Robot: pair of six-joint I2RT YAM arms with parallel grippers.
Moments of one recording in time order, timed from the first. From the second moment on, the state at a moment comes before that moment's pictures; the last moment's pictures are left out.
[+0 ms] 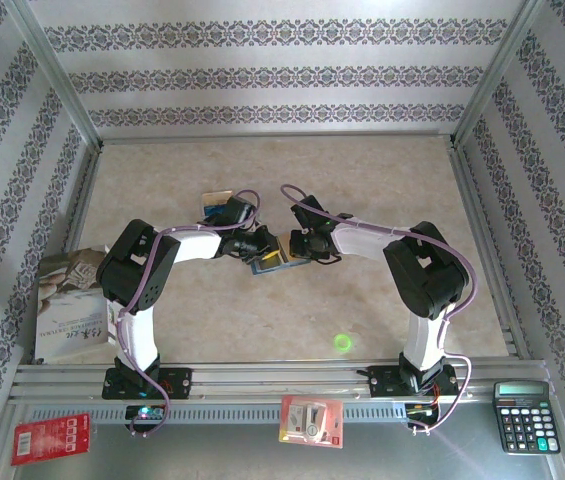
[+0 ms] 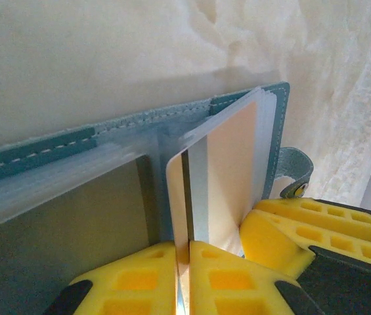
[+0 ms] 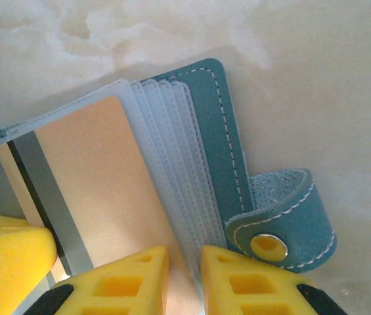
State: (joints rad) left arm -0.47 1.93 1.03 -0.01 0.51 -0.93; right arm 0.60 1.87 1.12 -0.37 -0.07 0.67
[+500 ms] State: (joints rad) left arm -0.46 1.86 1.01 -0.07 0.49 -0.92; right arm 0.58 1.87 1.11 -0.36 -0.07 0.69
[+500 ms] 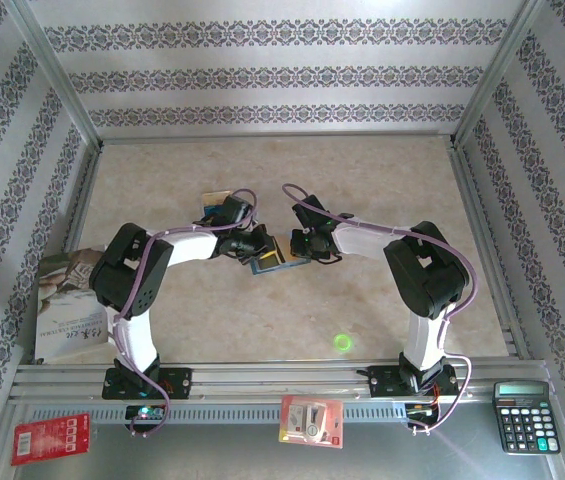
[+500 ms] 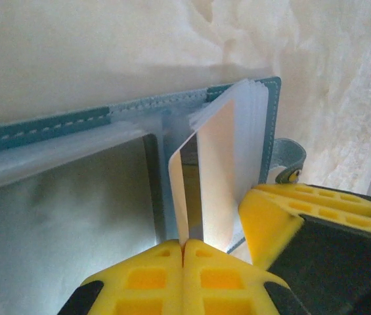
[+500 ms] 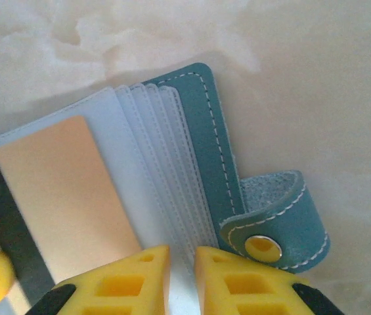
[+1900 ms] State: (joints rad) left arm -0.31 1.44 0.97 -0.23 0.61 -0.76; right arm 0.46 1.63 0.91 0.23 -0.58 0.84
